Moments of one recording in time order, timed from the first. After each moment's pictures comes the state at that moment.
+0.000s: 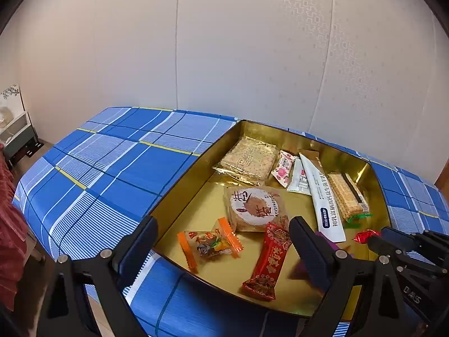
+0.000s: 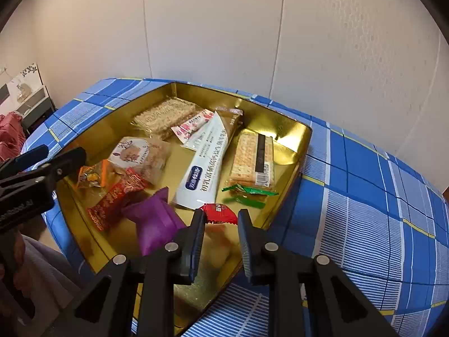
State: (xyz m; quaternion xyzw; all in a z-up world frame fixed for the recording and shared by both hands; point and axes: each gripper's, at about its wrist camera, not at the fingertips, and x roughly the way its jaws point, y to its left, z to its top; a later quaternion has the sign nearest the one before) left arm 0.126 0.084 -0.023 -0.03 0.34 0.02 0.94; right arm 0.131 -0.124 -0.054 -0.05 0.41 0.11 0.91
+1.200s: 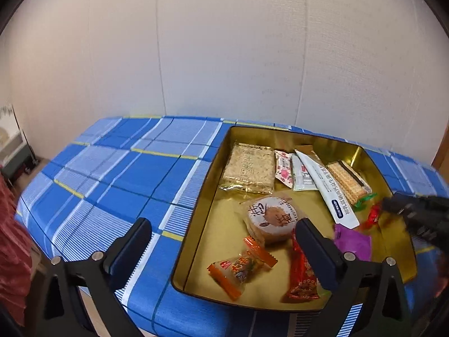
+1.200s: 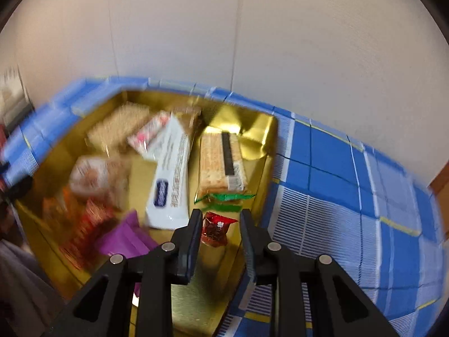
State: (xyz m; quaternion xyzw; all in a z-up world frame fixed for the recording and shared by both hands) left arm 0.116 0.063 -0.021 0.02 0.33 0.00 0.94; right arm 0.149 -0.172 -0.049 -0.02 0.41 0.06 0.91
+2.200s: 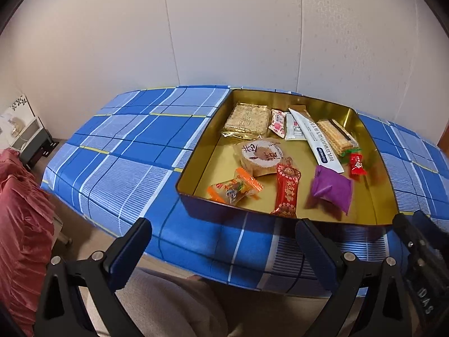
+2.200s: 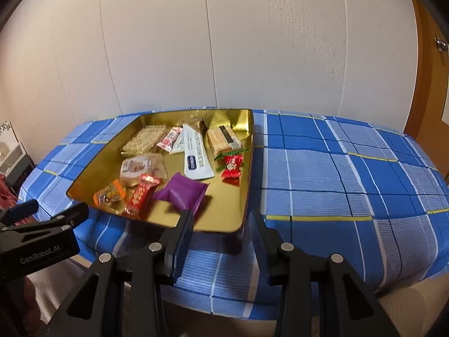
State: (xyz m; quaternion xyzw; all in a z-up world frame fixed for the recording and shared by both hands) left arm 0.044 0.039 -0.016 0.02 0.40 0.05 0.92; right arm 0.011 -0.150 -0.039 0.06 0.34 0.00 0.94
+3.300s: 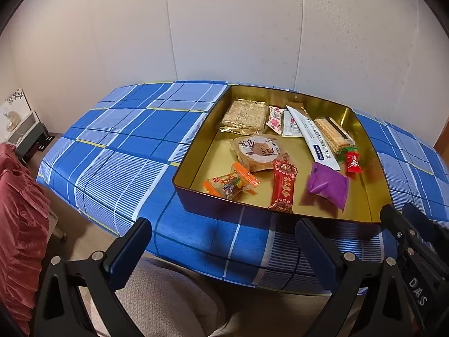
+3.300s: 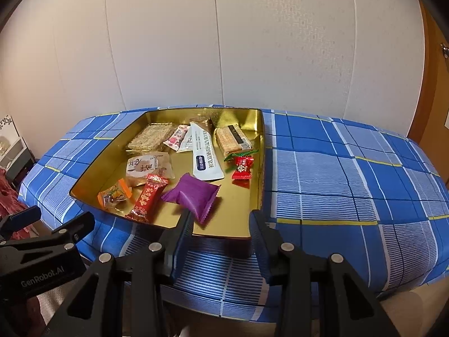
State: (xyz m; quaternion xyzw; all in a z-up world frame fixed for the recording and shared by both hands) left arm 0.044 0.040 -0.019 0.01 0.41 0.04 0.91; right arm 0.020 -0.139 -0.036 0.05 0.35 0.01 0.93
